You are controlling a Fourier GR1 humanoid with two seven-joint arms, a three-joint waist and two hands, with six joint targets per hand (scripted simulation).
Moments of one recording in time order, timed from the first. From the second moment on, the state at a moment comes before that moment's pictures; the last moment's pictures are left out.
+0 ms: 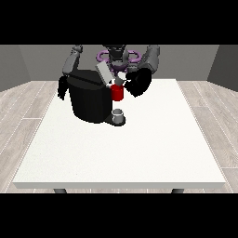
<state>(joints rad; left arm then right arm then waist) -1.17 0.42 0.23 -0.72 -0.51 -0.26 0.02 -0.44 -0.15 -0.12 -1.03 -0.09 0.12 -0.35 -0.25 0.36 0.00</state>
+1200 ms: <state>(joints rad) -0.81 0.18 0.27 -0.76 -0.34 -0.24 -0.23 -0.24 -0.15 -0.17 -0.92 -0.12 0.19 -0.47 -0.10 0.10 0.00</state>
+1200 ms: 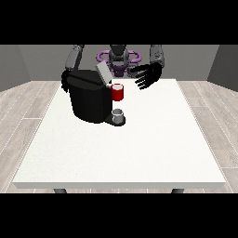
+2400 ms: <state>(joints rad) -0.18 0.11 0.29 -0.82 -0.18 -0.40 -0.40 -0.05 -0.02 0.17 -1.52 0.07 0.00 -0.18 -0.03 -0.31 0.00</state>
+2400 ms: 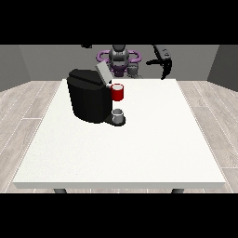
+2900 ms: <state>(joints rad) -0.16 0.09 0.25 -0.98 -0.11 -0.45 -0.43 -0.19 -0.01 0.16 -1.53 0.15 -0.12 -0.14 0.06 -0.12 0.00</state>
